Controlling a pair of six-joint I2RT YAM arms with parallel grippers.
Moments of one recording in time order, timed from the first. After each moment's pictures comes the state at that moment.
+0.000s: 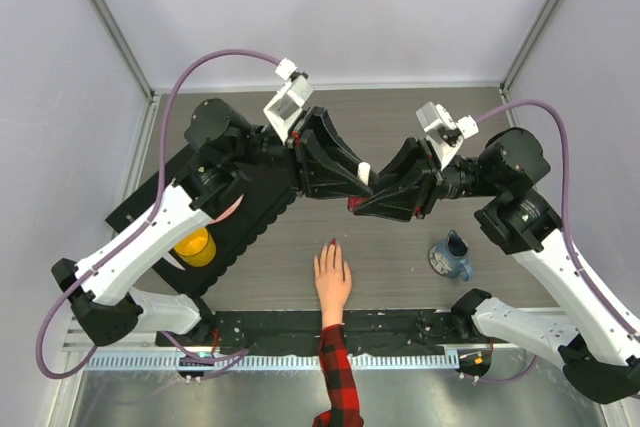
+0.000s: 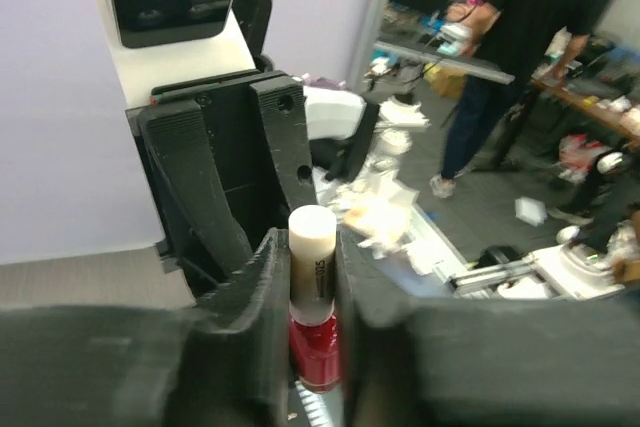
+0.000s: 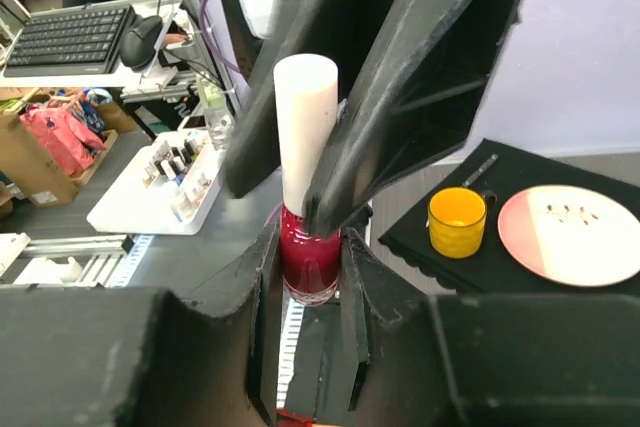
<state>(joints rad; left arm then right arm) -0.86 1.30 1.48 0.33 1.03 -0.65 0.64 0.92 1.23 0.00 -1.00 0.41</state>
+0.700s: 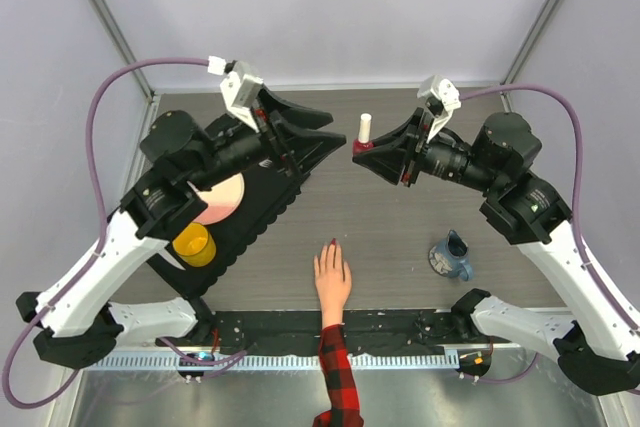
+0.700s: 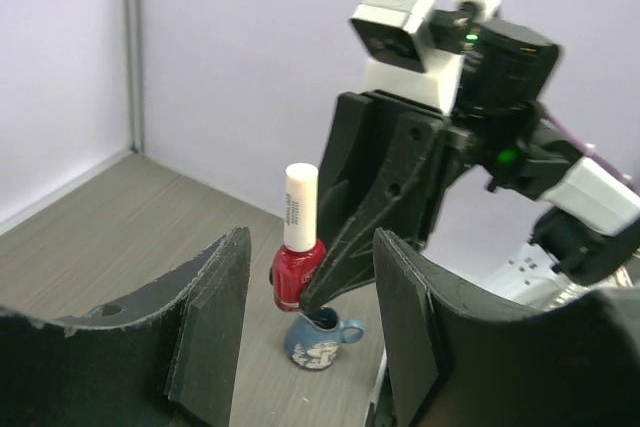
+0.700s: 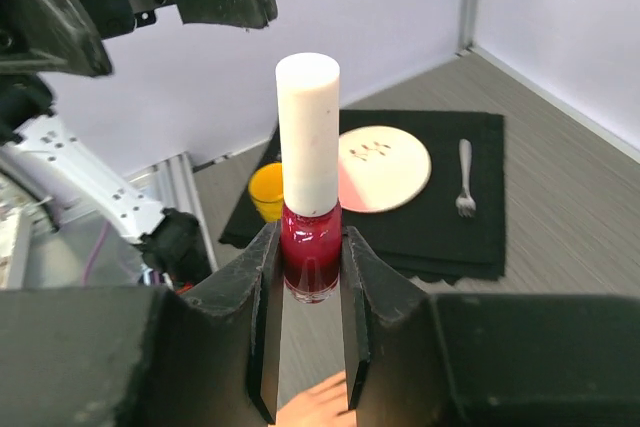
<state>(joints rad) -0.86 1.09 1.52 -0.16 0.32 -0.31 0.63 0.98 1.37 -0.34 -0.54 0.19</state>
